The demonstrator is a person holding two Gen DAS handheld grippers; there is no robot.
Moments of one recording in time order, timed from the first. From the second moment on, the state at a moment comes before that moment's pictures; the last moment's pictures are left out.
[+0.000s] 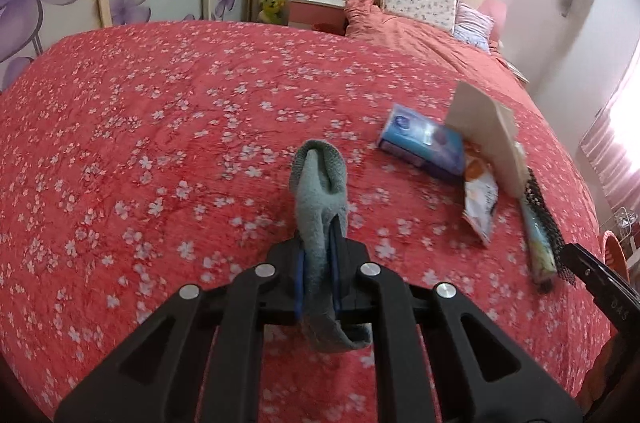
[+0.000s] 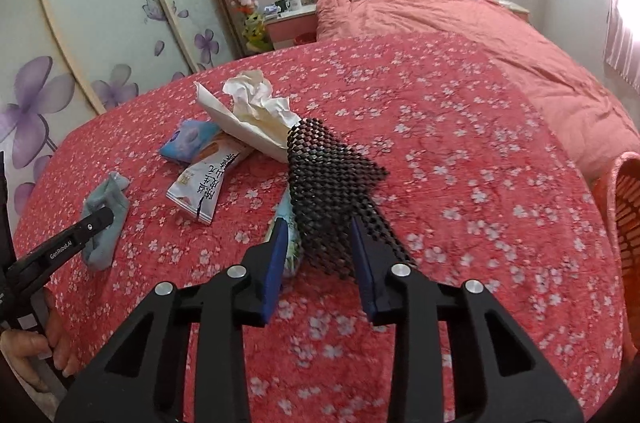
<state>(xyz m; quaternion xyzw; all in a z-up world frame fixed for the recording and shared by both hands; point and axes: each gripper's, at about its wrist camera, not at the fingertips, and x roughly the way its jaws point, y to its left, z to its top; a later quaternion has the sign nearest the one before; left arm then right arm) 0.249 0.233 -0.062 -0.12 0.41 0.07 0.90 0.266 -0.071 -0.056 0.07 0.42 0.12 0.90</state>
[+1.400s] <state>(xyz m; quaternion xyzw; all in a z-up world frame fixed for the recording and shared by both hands) 0.247 0.237 -0.060 -0.15 0.40 0.05 0.90 0.227 -0.148 -0.016 0.09 0.34 0.06 0.93</state>
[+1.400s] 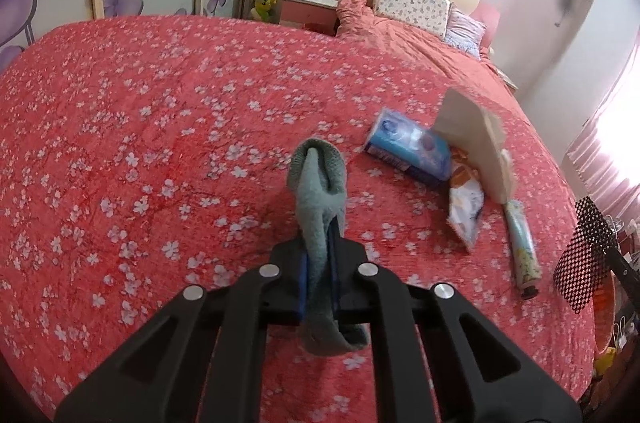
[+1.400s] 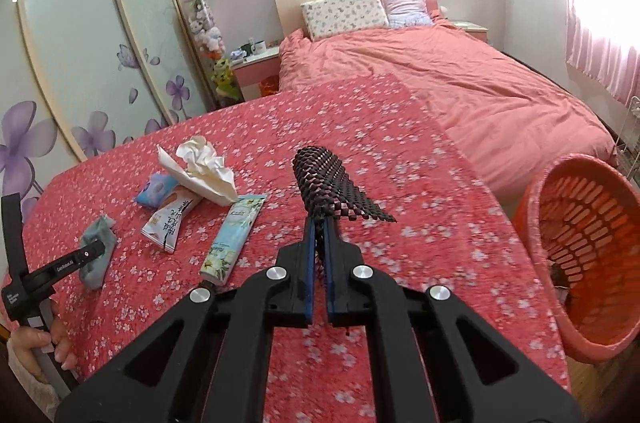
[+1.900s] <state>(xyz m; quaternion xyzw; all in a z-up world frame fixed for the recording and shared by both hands) 0.229 0.142 -0.003 -0.12 0.37 -0.05 0.92 0.197 -0.185 0.005 0.10 0.31 0.03 0.95</state>
